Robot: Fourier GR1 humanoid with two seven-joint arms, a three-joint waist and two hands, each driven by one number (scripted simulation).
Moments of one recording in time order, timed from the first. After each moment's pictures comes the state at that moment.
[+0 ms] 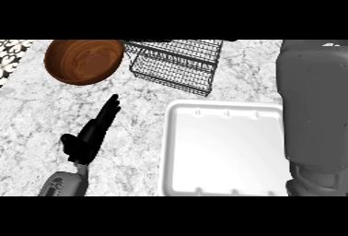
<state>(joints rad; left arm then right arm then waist) -0.13 0.17 -0.13 -1.34 0.08 -0.06 -0.11 -1.10 -0.07 -0.18 -1.45 0.81 0.30 0.85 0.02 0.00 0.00</state>
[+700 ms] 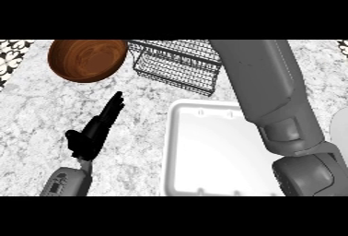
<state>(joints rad) -0.16 0.16 -0.13 -1.32 0.07 -0.08 -0.10 -1.44 -0.03 -0.24 -0.76 0.83 0.01 0.69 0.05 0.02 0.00</state>
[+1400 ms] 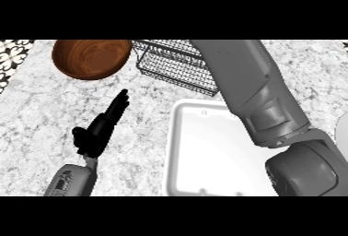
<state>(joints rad) -0.19 0.13 -0.14 -1.32 0.05 -0.07 -0.09 -1.57 0.00 -0.36 -0.39 0.70 -0.19 0.55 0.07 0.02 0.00</state>
